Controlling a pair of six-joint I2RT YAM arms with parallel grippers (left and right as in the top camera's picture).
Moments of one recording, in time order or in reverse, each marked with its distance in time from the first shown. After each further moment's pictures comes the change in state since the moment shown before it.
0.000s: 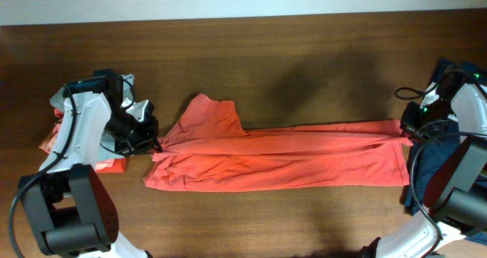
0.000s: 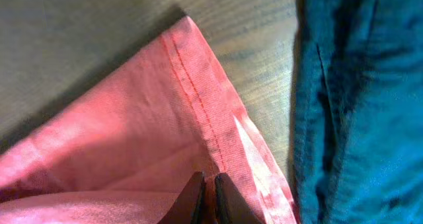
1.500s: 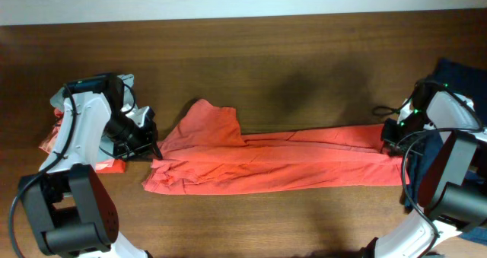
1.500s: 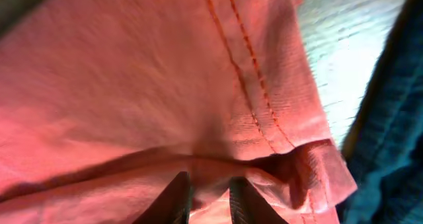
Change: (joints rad) left arm 0.000 0.000 0.000 -0.093 -0.021 0.016; right arm 0.087 0.006 -0.175 0.057 0.039 -0.003
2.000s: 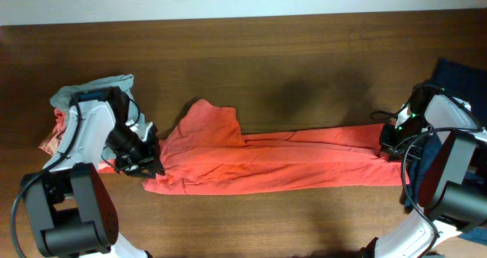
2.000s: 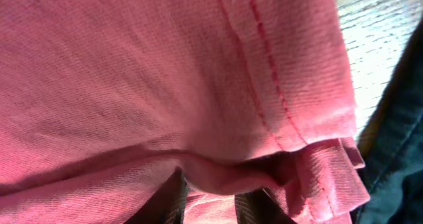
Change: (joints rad) left arm 0.000 -0.010 -0.130 0.008 -0.035 0.003; right arm 0.000 0.000 -0.032 0.007 0.001 0.000
